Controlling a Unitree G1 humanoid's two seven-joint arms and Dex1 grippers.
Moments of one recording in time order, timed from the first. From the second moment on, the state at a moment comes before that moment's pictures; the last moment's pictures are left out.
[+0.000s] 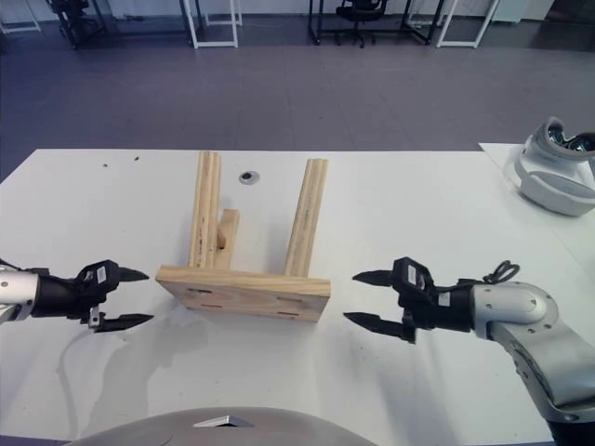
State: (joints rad) left arm 0.11 1.01 0.06 -0.31 -0.29 0.34 -1.17; right arm 0.22 -0.93 -0.18 -0.53 0.55 0.49 1.09
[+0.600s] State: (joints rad) left arm -0.14 0.91 -0.12 -0.12 -0.30 0.16 -1.34; right arm 0.06 -0.78 0.08 -0.37 0.44 0.37 1.10
